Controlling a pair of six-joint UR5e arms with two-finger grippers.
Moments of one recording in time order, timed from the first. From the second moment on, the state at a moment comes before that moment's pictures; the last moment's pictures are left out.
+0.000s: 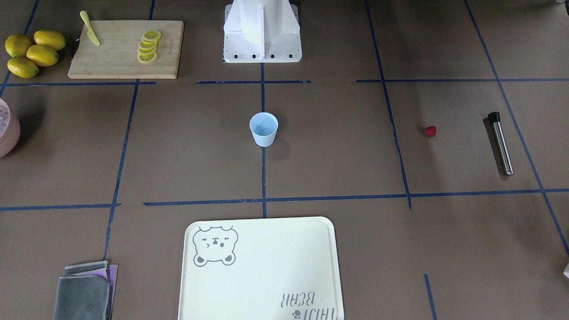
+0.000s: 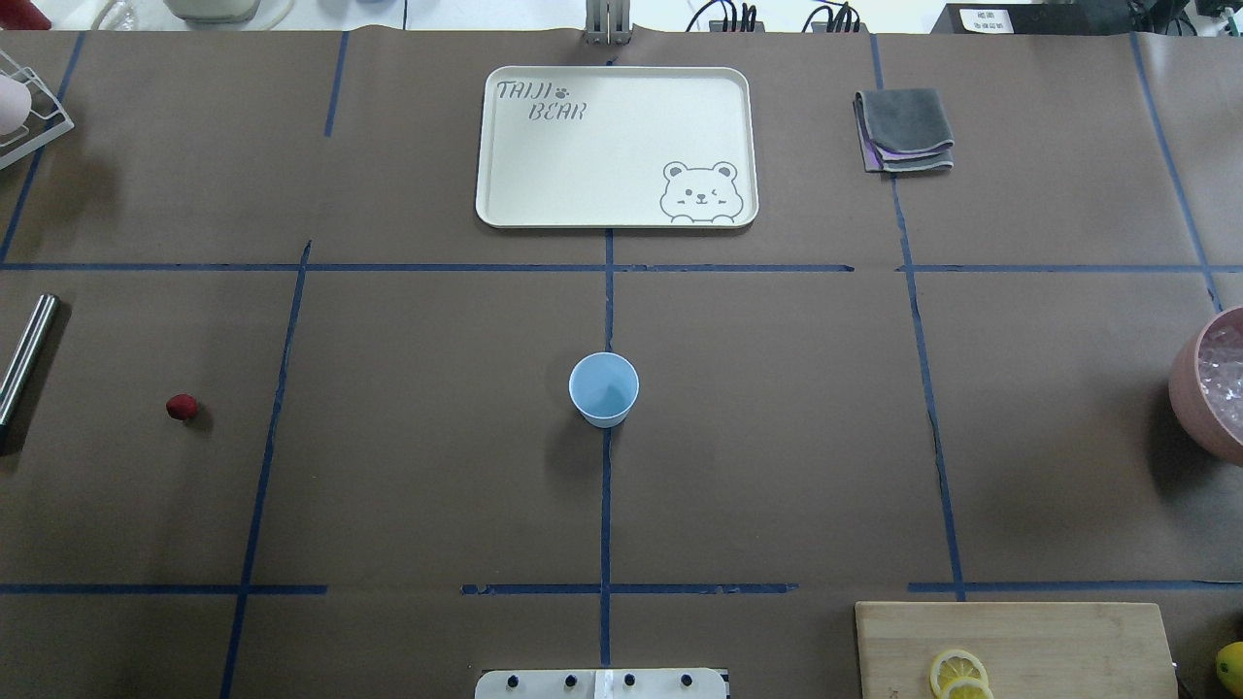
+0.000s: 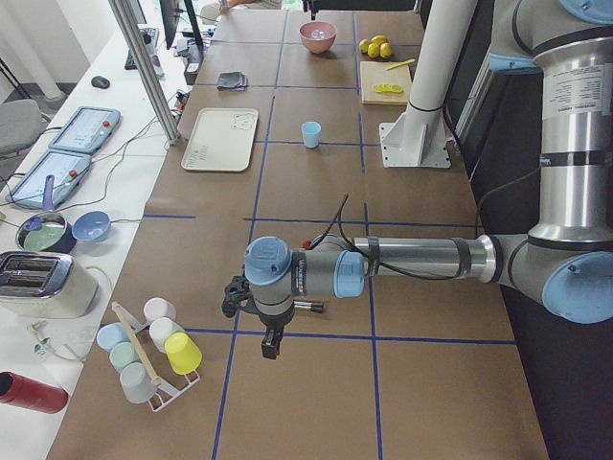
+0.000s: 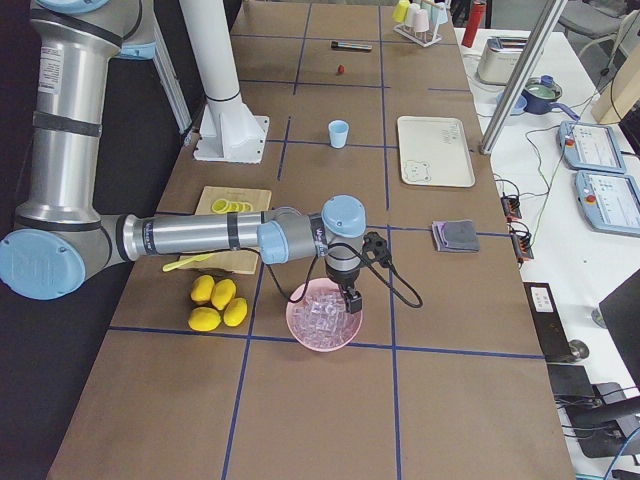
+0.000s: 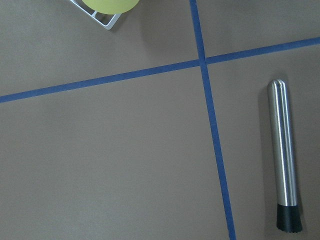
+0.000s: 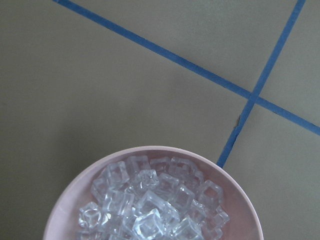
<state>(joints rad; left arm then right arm) -1.58 -1.48 -1.65 -1.58 -2.31 0.18 1.37 -1.73 1.75 -1.36 2.29 -0.16</state>
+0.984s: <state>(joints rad) -1.58 -1.48 -1.65 -1.58 -2.31 0.18 1.26 -1.72 1.69 -1.30 2.27 -0.16</state>
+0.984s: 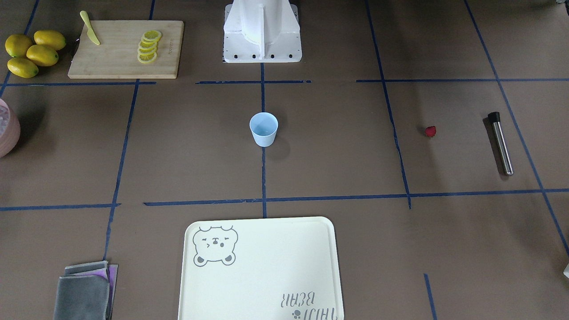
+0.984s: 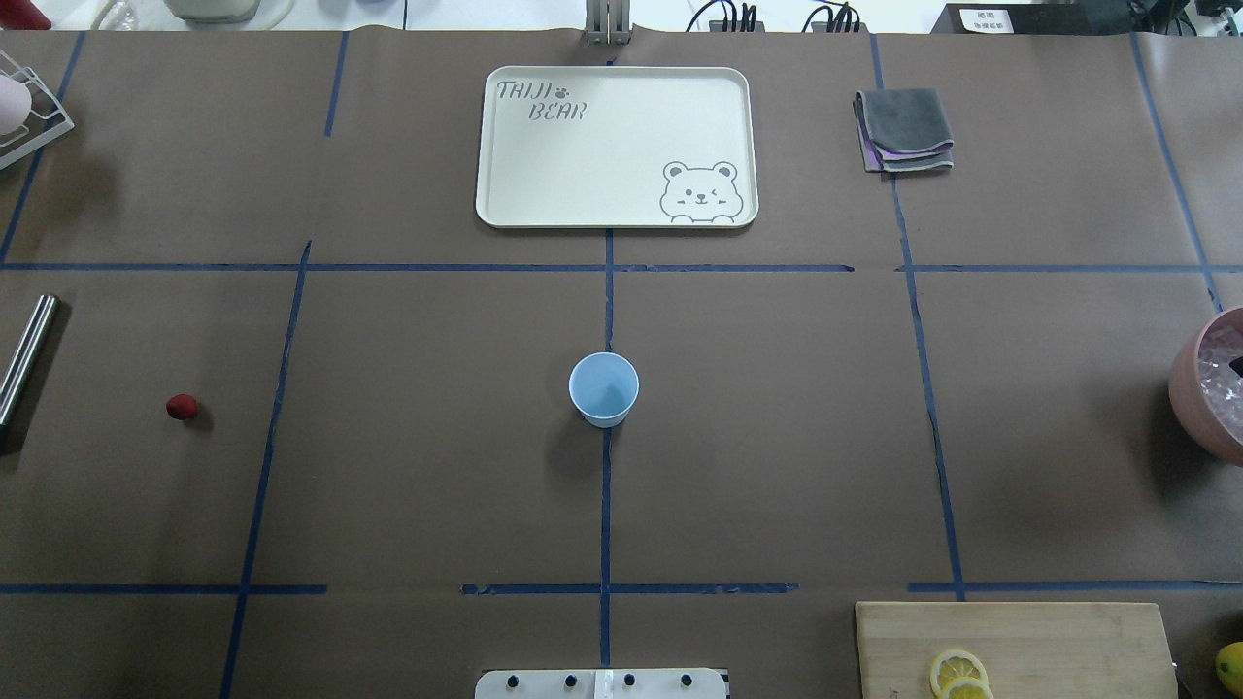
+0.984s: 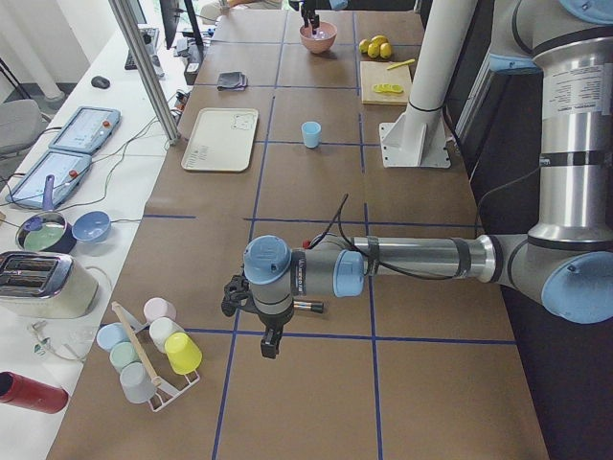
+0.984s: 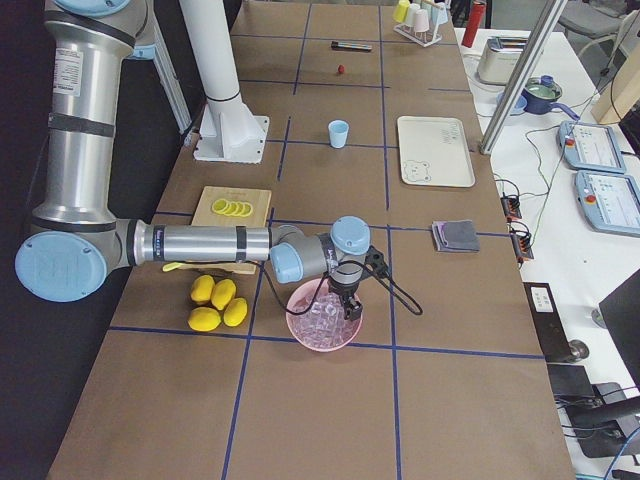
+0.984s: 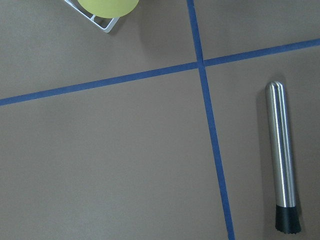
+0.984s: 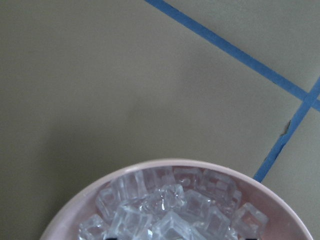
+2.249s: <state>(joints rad) -1.58 -1.49 -1.65 -1.59 -2.31 0.18 1.22 -1.74 1.68 -1.30 2.25 -0.17</state>
